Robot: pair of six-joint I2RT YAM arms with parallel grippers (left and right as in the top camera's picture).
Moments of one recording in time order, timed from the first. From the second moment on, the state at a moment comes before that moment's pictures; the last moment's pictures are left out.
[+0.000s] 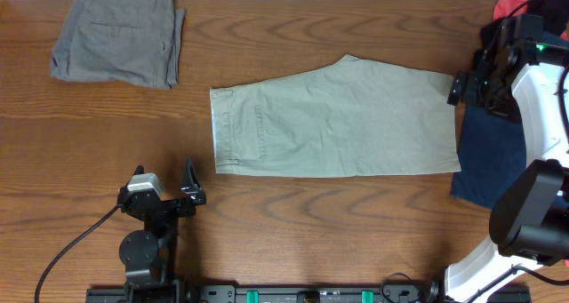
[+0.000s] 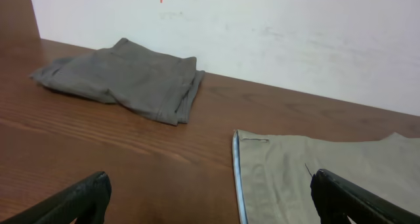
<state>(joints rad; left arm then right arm) 0.09 0.01 0.02 -0.11 0.04 -0.20 -0.22 1.87 1.58 -1.06 0.08 0.14</state>
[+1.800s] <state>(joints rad) 0.09 1.45 1.17 -0.80 0.42 -0.02 -0.39 1.87 1.57 -1.05 0.04 0.20</state>
